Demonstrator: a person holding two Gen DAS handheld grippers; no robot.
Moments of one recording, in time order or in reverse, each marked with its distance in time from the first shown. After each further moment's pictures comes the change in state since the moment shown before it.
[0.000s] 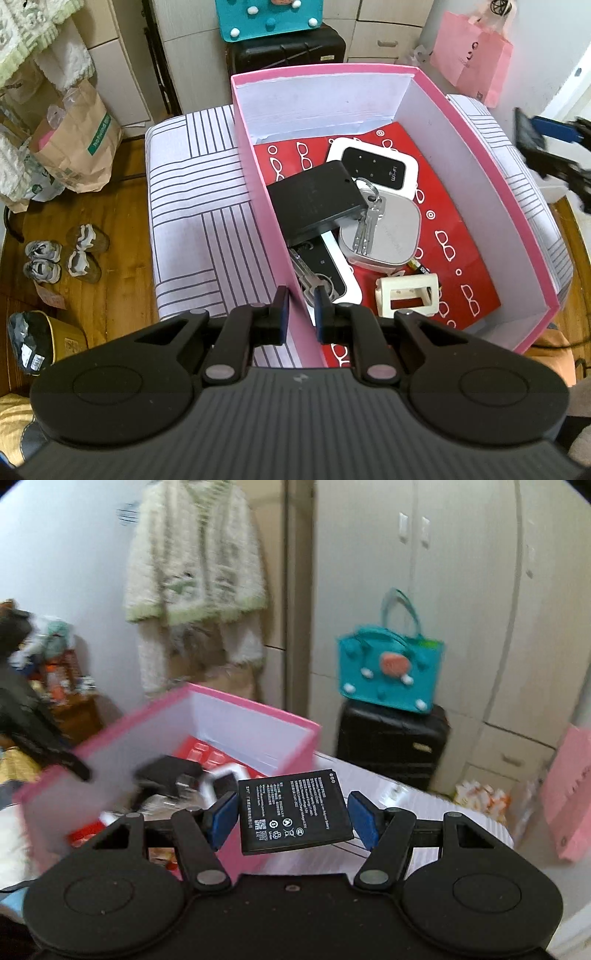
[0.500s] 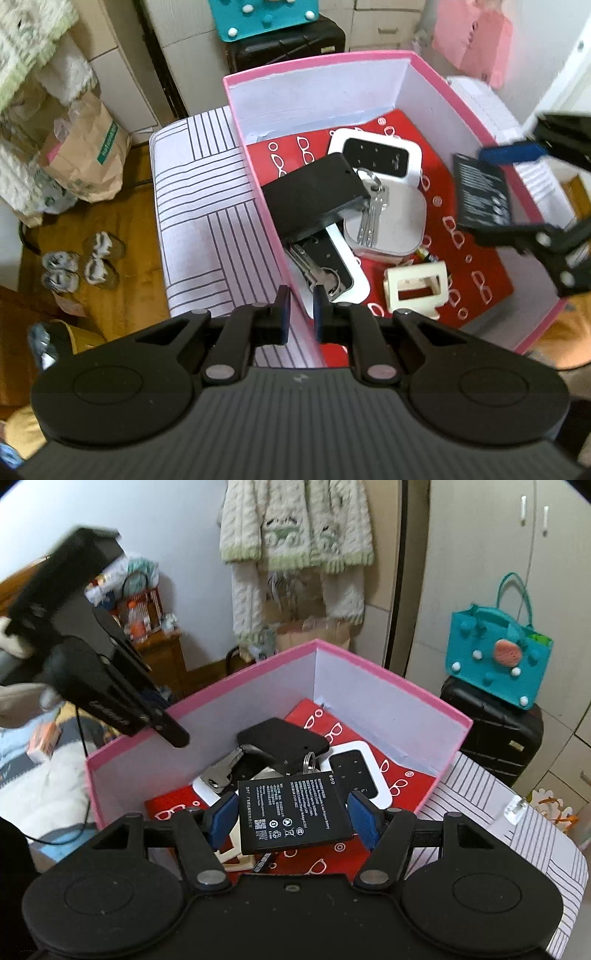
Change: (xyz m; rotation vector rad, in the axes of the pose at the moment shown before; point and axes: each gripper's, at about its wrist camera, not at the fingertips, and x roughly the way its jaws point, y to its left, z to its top) left arm 0.001 -0.018 0.001 0.083 0.032 0.078; right arm 0.052 0.071 0.016 -0.155 0.193 0.230
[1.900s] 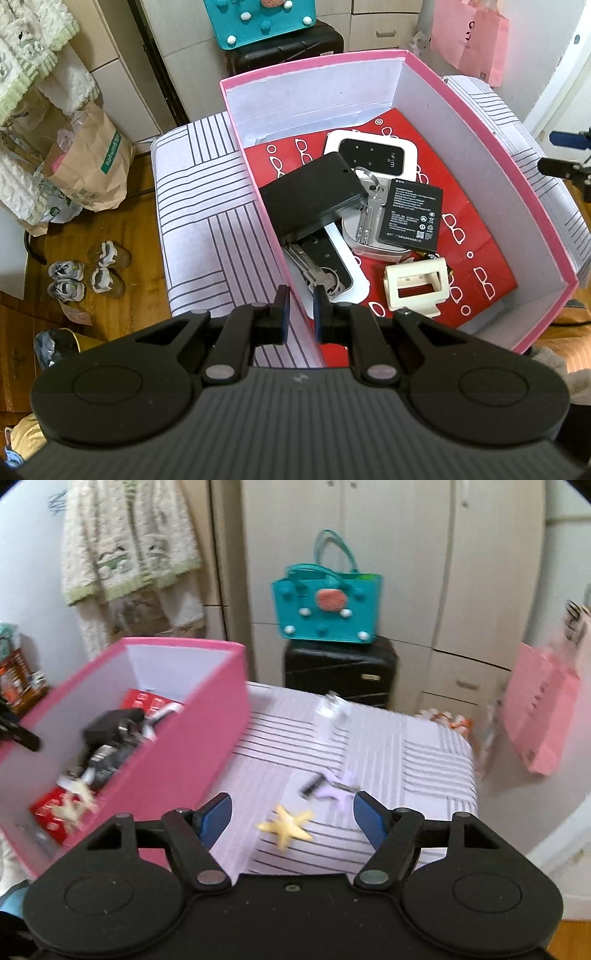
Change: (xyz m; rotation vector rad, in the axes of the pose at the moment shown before) left arm -0.003 -0.005 -0.007 0.006 -0.031 0.014; right arm -0.067 -0.081 -0.101 0.361 -0.058 -0.379
